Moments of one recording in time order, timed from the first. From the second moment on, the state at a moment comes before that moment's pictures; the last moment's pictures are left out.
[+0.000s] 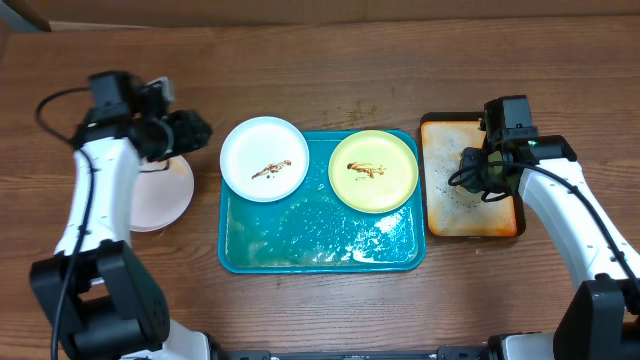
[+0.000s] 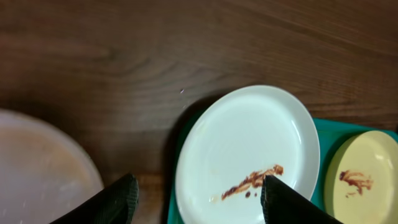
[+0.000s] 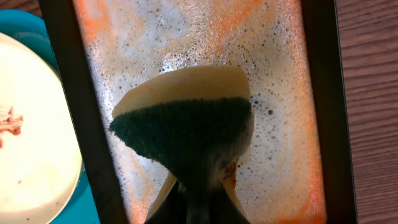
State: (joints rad) left arm 0.23 1.72 1.33 -0.69 0.37 -0.09; right arm 0.07 1.56 1.11 -0.82 0.05 0.27
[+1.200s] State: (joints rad) left arm -0.01 1.99 1.33 -0.40 0.14 0.13; right arm 0.07 1.56 1.11 -0.82 0.05 0.27
